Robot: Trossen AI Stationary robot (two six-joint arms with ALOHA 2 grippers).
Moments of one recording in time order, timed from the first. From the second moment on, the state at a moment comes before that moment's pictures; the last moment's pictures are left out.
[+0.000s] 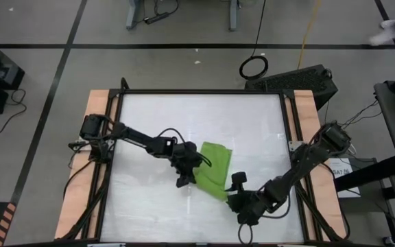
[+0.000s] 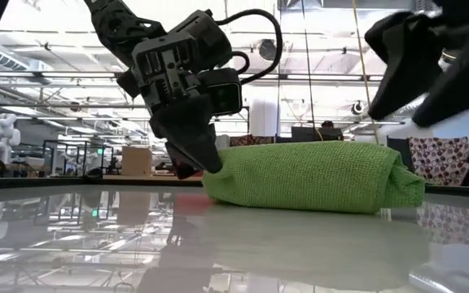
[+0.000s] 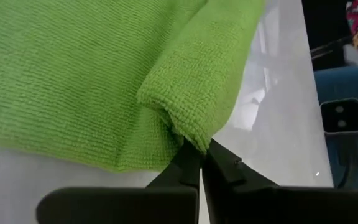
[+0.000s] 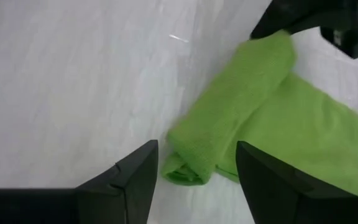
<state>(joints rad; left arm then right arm) -0.05 1.86 0.97 0.03 0.55 -0.35 0.70 1.71 1.02 -0.37 0.54 0.35</state>
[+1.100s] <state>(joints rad) -0.07 1.86 0.97 -0.06 0.63 -0.19 0.59 1.84 1.02 -0.30 0.43 0.45</state>
